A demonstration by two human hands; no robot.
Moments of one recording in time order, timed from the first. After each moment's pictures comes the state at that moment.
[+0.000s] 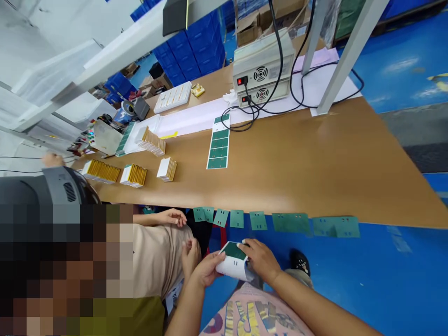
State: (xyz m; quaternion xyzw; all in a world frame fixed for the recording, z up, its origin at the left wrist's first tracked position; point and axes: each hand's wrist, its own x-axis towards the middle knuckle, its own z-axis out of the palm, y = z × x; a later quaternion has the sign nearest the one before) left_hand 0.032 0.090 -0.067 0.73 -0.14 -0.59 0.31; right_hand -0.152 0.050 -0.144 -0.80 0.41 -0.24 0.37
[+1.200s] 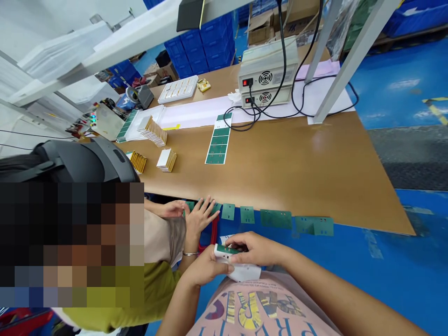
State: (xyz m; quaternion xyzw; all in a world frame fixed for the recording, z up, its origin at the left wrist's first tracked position) left_hand -0.056 0.083 0.014 0.55 -0.39 -0.69 0.27; right_hand -0.214 0.005 -0.033 -0.68 0.15 -0.11 0.71
